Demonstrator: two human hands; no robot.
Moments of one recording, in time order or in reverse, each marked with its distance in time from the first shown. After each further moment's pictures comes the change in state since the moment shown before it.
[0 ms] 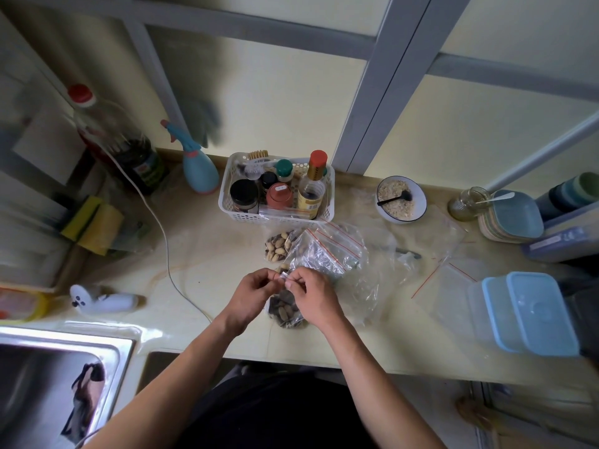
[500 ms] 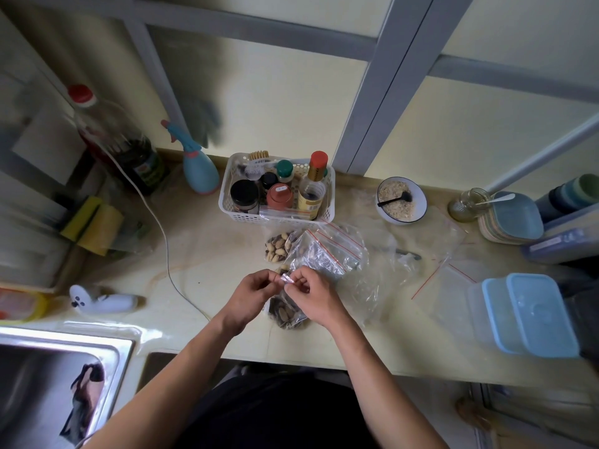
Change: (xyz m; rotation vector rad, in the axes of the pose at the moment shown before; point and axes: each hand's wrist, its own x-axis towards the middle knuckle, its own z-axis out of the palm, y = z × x) left_hand 0.003 -0.004 -0.006 -0.043 -0.069 0.000; right_hand -0.001 -0.004 -0.011 0.125 -0.107 0.089
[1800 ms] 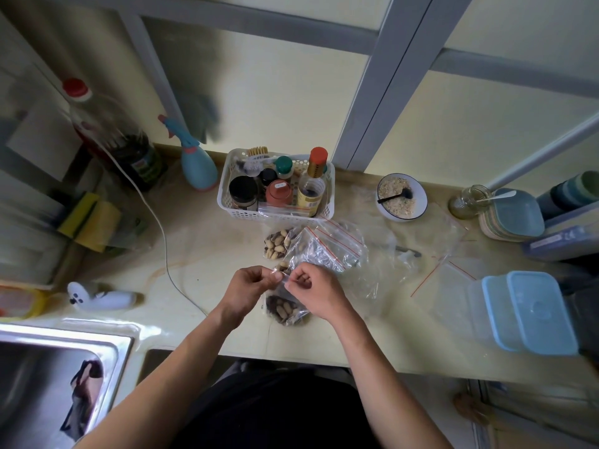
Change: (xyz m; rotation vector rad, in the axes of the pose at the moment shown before) left_hand 0.008 -0.003 -0.003 -0.090 0.075 -0.026; right_hand 0.004 0.002 -0.011 -0.102 0.006 -0.018
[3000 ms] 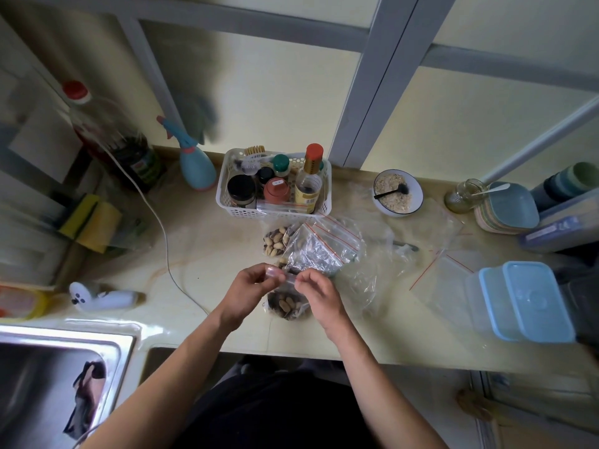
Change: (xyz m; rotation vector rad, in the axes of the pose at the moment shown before) left_hand -0.015 -0.001 0.000 0.023 -0.097 0.052; right_hand -0.027 0.018 0.023 0.589 0.073 0.056
